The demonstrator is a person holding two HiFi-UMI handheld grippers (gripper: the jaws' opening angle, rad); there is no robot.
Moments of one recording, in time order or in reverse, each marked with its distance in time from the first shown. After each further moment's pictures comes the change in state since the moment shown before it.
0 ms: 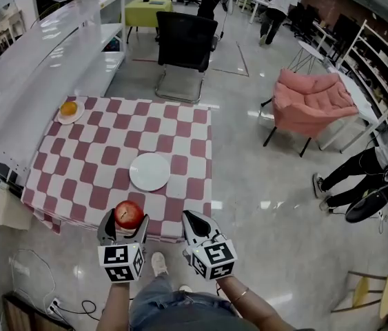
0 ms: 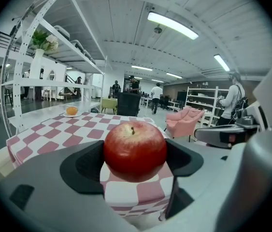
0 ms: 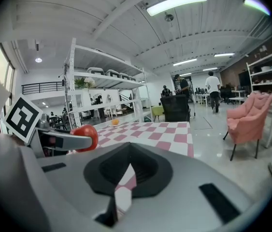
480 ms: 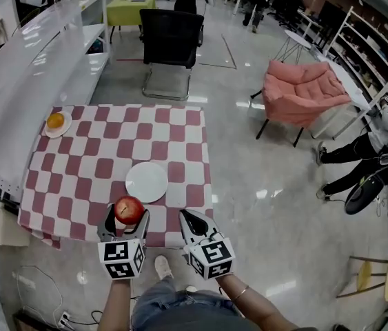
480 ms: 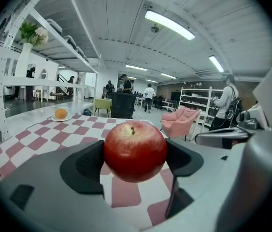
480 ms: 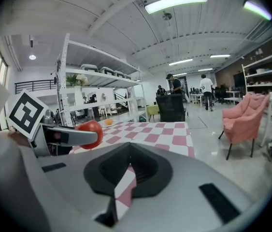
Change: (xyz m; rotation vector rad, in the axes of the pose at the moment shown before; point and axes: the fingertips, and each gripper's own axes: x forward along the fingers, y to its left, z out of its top) left arm 0.059 0.017 0.028 0.027 0.000 -0.078; right arm 0.046 -0.012 0.010 0.012 0.013 -0.063
